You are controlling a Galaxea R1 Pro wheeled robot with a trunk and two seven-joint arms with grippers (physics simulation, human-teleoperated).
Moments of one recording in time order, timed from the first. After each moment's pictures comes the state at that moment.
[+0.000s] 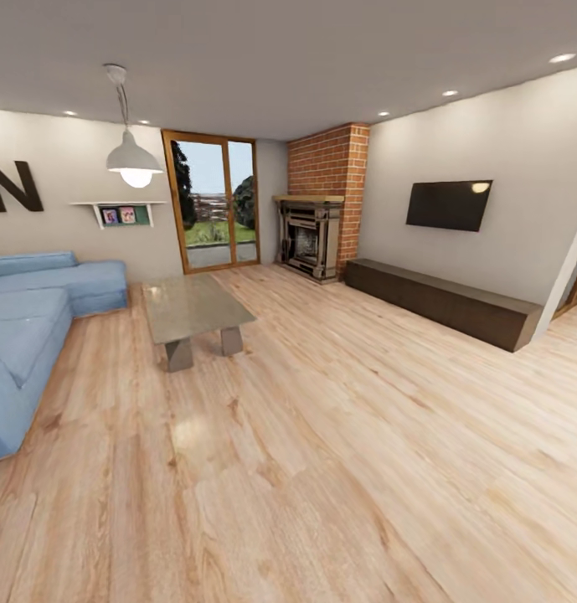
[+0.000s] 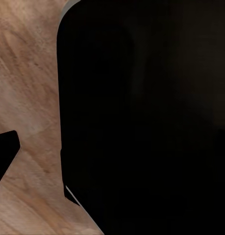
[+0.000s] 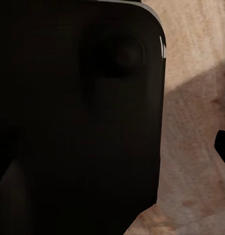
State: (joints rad) left arm 0.00 0.00 0.02 -0.02 0.02 0.00 0.00; right arm 0.01 0.00 0.00 0.00 -0.01 -0.07 -0.01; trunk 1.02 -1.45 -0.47
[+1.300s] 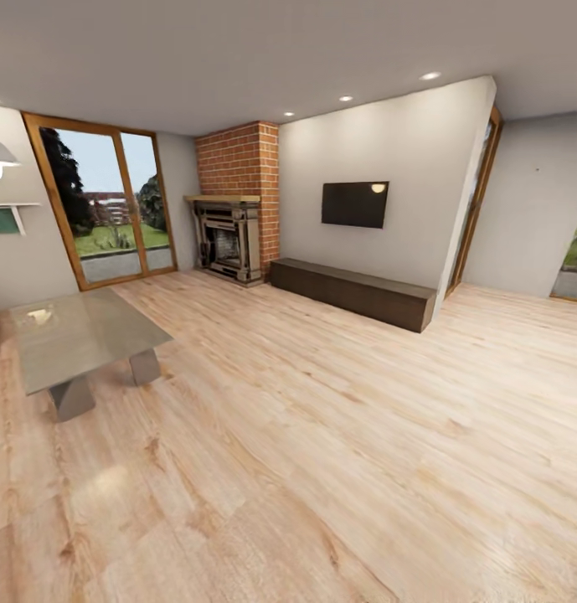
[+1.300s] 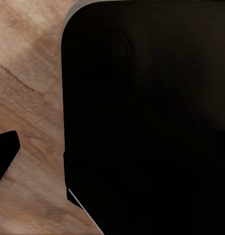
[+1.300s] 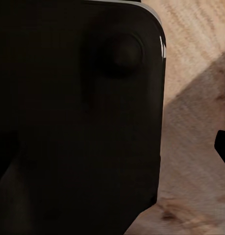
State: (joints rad) left arm 0.00 0.00 0.02 -0.02 0.02 -0.01 0.01; right arm 0.01 0.00 0.00 0.00 -0.01 -0.07 -0.01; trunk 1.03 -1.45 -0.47
